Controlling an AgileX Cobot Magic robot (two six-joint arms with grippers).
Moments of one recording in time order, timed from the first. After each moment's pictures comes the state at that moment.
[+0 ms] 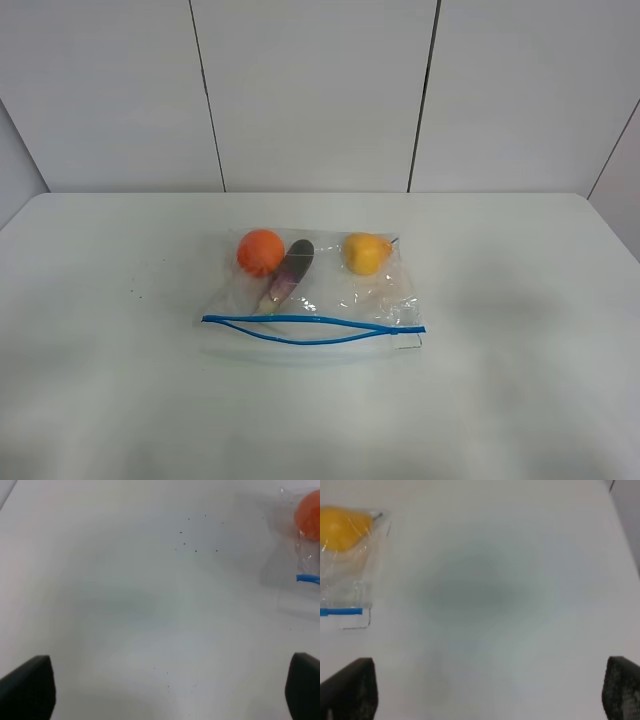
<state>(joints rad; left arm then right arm) 0.00 0.00 -0.50 0.14 1.05 -0.11 -0.02 0.41 -0.56 0.04 0.90 0.00</state>
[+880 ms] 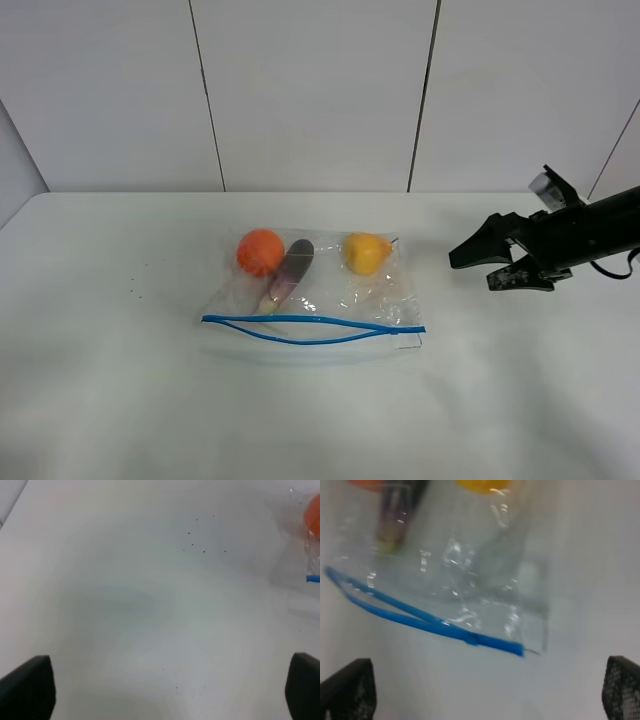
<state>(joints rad) 0.00 0.00 -0.50 0.16 1.05 -0.11 -0.19 1.81 -0.98 1.07 1.05 -0.95</state>
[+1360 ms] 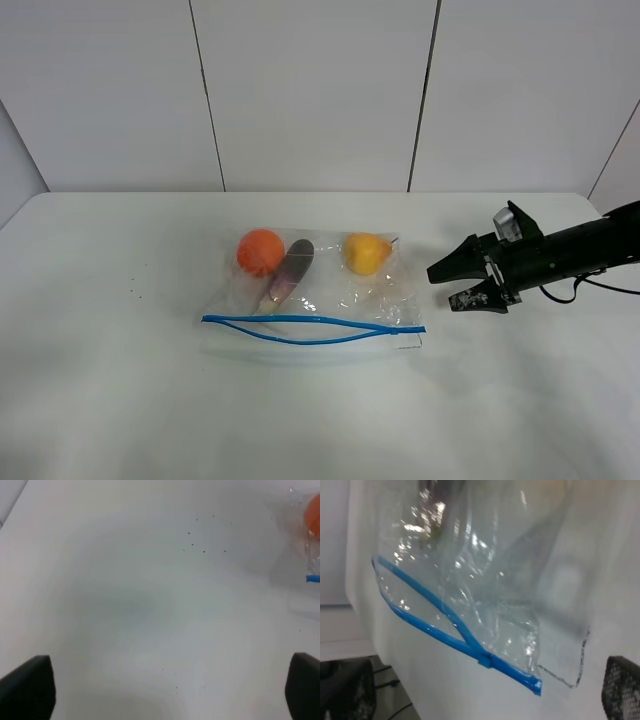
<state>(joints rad) 0.00 0.00 -0.50 0.16 1.05 -0.11 -0.19 2.11 -1.08 1.19 1.19 -1.09</state>
